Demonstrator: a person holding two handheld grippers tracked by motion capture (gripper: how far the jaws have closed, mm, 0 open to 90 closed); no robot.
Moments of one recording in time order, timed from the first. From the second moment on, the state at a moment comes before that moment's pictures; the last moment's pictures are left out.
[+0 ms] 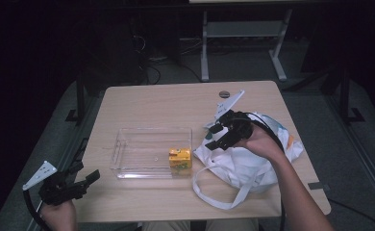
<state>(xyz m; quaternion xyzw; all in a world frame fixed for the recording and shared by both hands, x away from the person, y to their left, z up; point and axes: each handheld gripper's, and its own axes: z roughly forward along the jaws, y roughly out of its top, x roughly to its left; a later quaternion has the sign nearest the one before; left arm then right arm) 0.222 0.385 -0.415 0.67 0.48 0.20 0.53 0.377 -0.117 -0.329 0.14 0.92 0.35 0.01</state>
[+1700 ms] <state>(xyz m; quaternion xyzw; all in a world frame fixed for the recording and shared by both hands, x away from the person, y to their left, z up) 0.221 0.384 -0.415 0.67 0.48 0.20 0.53 0.362 -0.193 -0.347 0.21 0.91 0.35 0.03</state>
